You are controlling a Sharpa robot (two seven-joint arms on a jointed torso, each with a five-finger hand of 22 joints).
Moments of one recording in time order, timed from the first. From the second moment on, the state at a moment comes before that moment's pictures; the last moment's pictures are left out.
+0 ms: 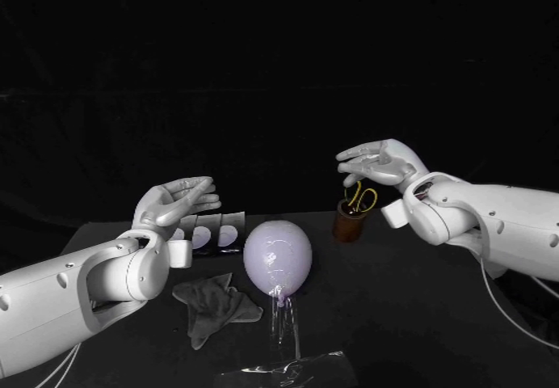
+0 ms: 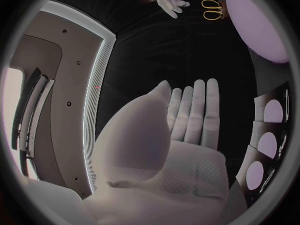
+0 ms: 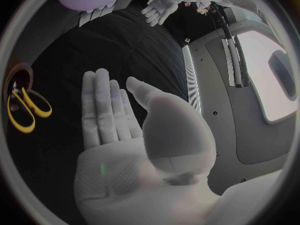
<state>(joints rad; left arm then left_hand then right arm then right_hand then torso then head) 1.16 -0.89 -0.03 1.57 0.09 -0.48 0.57 1.60 -0.09 0.22 0.26 0.05 0.86 0.21 0.32 0.25 1.01 0.16 0.20 0.07 0.99 0.11 0.37 0.27 0.18 0.94 0.23 0.36 0.17 1.39 -0.93 -0.17 1.41 -0.44 -0.42 0.36 1.28 -0.10 0.44 -0.13 0.13 0.89 0.21 0.25 0.17 1.15 0.13 0.14 0.06 1.27 0.05 0.42 0.24 0.17 1.00 0.16 0.55 0.27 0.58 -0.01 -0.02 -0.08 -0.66</state>
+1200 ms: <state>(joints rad) 1.18 -0.94 -0.03 1.63 0.06 -0.43 0.57 1.59 -0.11 0.23 0.29 0.05 0.86 0.21 0.30 0.23 1.03 0.16 0.15 0.07 0.99 0.12 0.34 0.28 0.18 0.94 0.24 0.36 0.16 1.50 -0.98 -0.17 1.33 -1.28 -0.28 -0.11 1.40 -0.18 -0.02 0.30 0.11 0.86 0.22 0.22 0.17 1.07 0.14 0.07 0.06 1.45 0.06 1.22 0.98 0.11 1.24 0.15 1.22 1.01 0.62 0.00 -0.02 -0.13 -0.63</state>
